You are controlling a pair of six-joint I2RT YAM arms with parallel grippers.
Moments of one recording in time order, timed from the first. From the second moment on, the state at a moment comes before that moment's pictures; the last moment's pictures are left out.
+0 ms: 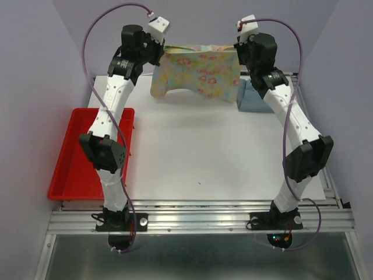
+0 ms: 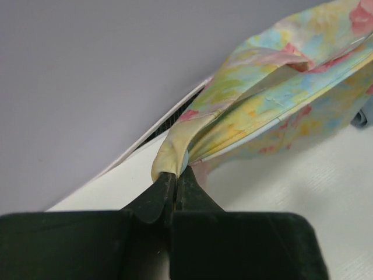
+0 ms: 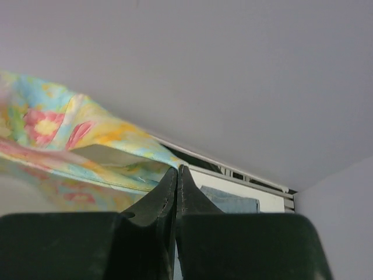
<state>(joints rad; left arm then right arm) -0.26 2.00 2.33 -0.58 0.24 0.25 0.32 1.86 2.01 -0.20 0.25 -0.32</state>
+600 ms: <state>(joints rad) -0.30 1.15 1.01 -0.75 0.51 0.66 0.28 1.04 1.04 -0.71 -0.14 -0.36</state>
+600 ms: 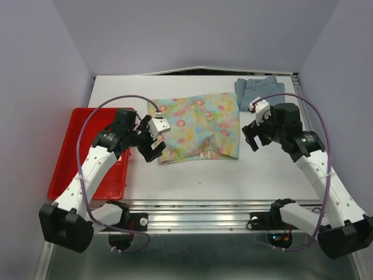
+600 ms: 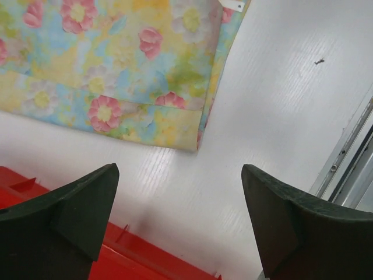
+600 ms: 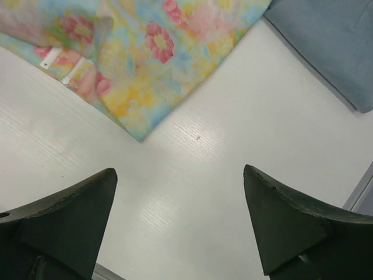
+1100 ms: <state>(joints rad) -0.31 1.41 1.09 -0.60 0.48 0.38 0.28 1.49 1.16 -0.66 -0.28 -0.30</state>
